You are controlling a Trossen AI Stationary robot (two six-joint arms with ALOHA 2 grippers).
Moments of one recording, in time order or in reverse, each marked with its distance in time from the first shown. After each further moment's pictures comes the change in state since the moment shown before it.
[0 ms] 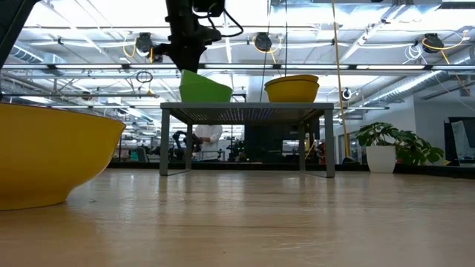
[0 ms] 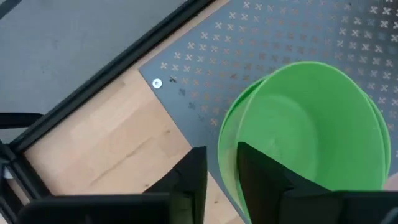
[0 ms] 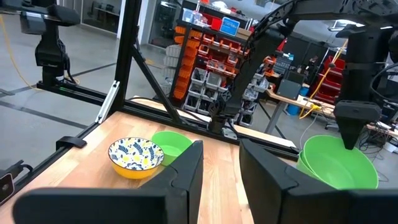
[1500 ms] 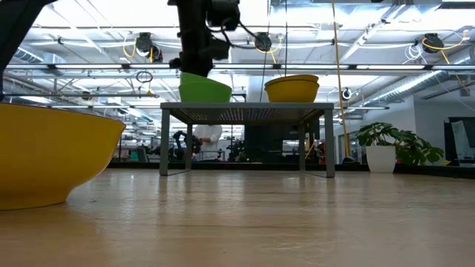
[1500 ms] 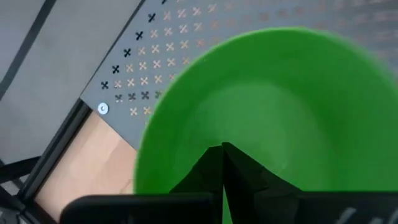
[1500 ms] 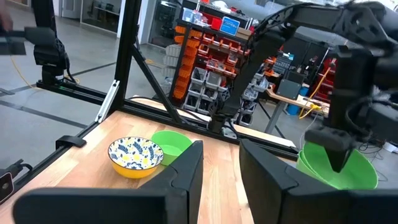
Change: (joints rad) left arm -0.081 0.075 -0.082 0.104 -0.048 0.190; right arm -0.001 0.000 0.000 -0.003 0.000 -0.001
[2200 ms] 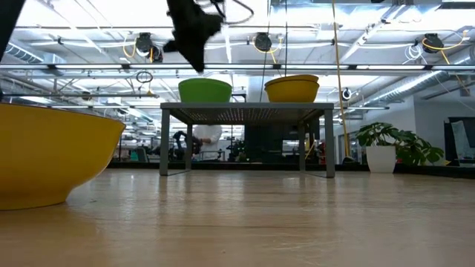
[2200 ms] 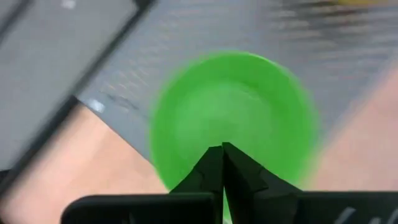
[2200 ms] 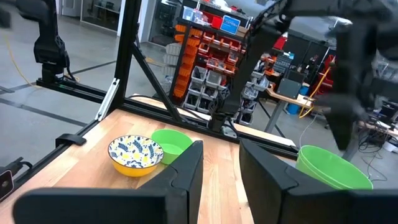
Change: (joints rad) left arm -0.010 -0.129 0.001 0.010 0.122 -0.028; right arm 0.000 0.000 0.000 -0.005 0.000 -0.001
